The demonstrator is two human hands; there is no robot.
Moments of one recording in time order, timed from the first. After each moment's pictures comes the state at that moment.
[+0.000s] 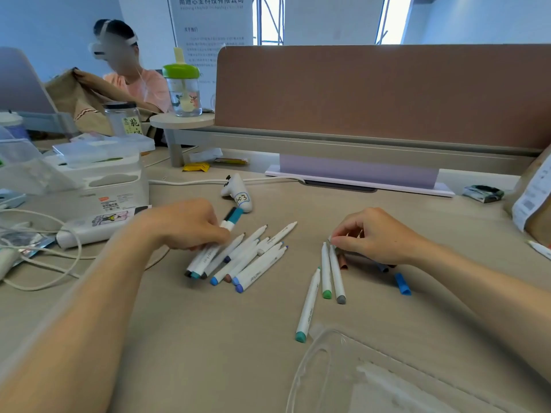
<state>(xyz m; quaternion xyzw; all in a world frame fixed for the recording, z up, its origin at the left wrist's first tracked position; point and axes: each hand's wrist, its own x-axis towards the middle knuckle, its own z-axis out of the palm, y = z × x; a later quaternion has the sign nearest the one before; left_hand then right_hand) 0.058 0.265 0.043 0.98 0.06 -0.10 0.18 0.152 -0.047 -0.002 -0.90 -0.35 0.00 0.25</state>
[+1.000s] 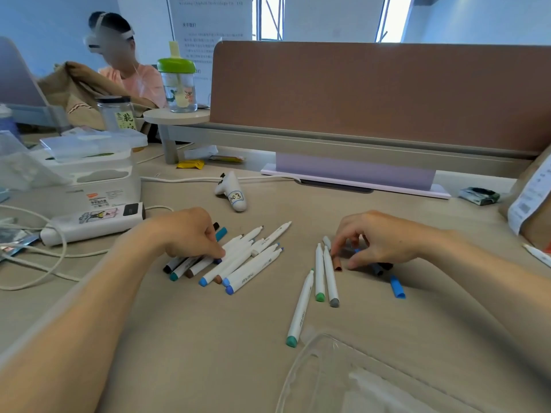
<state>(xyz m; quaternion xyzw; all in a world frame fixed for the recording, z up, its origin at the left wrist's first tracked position) 0.073 0.263 0.021 0.98 0.09 -0.13 0.12 0.164 -0.060 0.015 -0.89 -0.45 0.09 0.09</state>
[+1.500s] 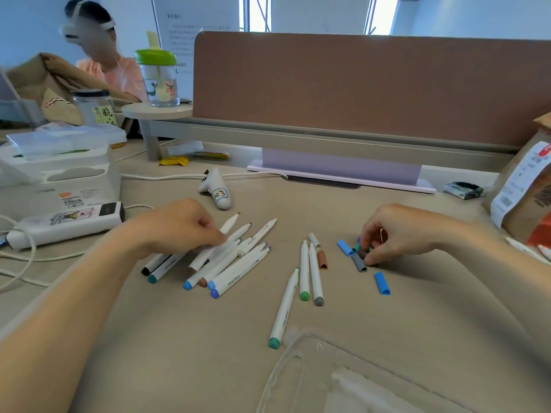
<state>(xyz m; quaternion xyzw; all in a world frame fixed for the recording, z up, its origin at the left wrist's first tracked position) 0.073 0.248 0.023 0.96 0.05 -0.07 0.25 0.172 -0.105 0.023 -0.94 -0.31 0.12 0.07</state>
